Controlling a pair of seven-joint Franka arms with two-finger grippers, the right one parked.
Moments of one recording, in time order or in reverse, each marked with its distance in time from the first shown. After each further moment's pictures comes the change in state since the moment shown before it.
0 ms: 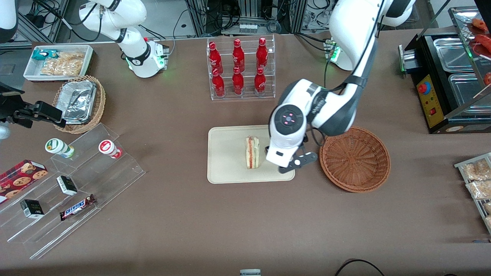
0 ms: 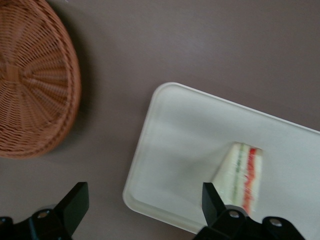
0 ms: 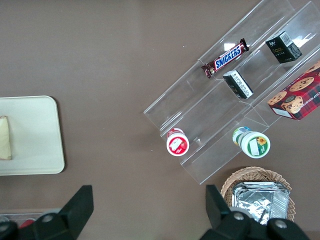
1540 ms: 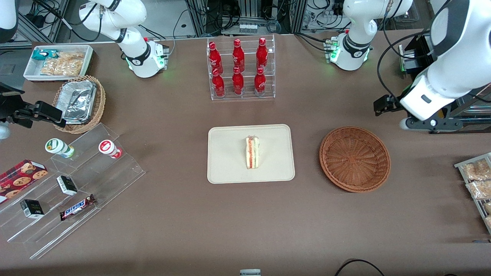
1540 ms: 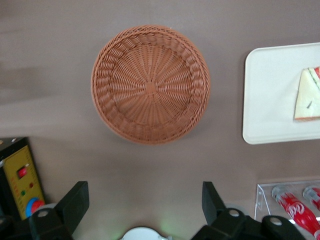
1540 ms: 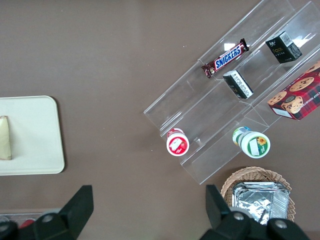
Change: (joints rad) arm 0.639 -0.555 -0.243 -0.245 0.006 -0.280 0.792
